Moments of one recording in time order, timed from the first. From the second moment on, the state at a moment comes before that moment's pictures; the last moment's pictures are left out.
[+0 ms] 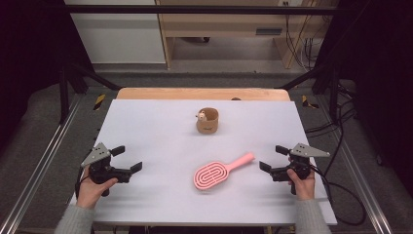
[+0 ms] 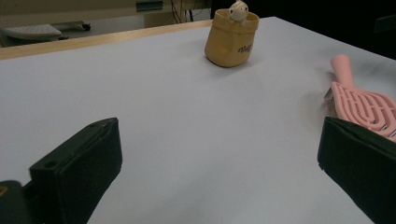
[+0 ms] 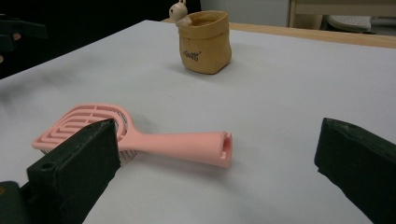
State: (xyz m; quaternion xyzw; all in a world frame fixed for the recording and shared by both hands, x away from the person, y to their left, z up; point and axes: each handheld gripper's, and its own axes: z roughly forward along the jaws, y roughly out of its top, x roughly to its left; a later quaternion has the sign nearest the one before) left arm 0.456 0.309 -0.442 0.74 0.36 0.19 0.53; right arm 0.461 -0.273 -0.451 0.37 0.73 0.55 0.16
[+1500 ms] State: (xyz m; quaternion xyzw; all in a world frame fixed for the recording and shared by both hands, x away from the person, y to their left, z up) left arm 0.457 0.309 -0.444 0.75 0.36 0.19 0.53; right arm 0.462 -0.244 -0.435 0.37 0.75 0.53 0.17
